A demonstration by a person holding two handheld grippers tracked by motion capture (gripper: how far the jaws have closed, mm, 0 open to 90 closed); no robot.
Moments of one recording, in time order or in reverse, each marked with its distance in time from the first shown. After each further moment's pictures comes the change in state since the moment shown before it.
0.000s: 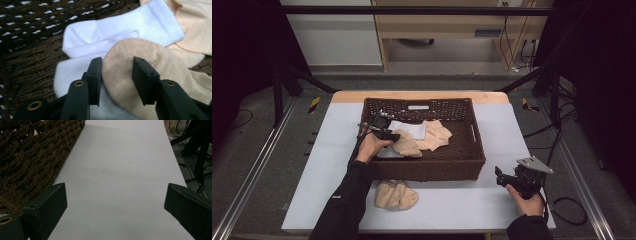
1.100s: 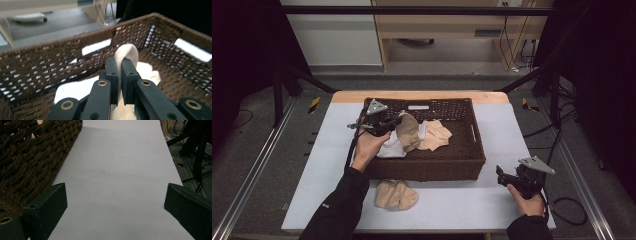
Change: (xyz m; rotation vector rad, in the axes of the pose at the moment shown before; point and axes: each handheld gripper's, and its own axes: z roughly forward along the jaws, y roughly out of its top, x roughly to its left) left arm -0.029 0.016 -0.075 -0.434 -0.085 0.016; right arm -0.002 0.000 -0.001 -0.008 -0.010 0.018
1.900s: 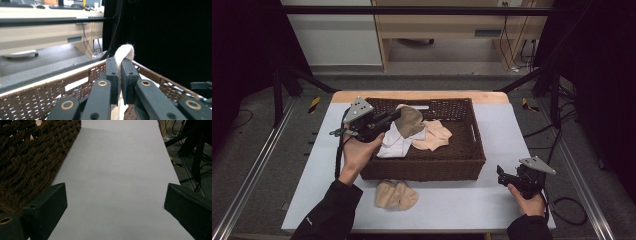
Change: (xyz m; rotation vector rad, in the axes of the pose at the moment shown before) left arm -0.040 0.032 -0.078 -0.256 -0.090 0.032; right arm -0.001 0.000 -0.001 -0.006 -0.008 0.004
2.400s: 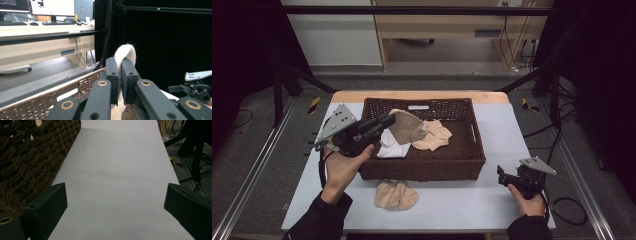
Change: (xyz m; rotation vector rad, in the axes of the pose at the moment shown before) left arm -0.032 0.019 -0.054 -0.083 -0.066 0.043; right arm 0.000 0.000 -0.001 0.002 -0.001 0.004
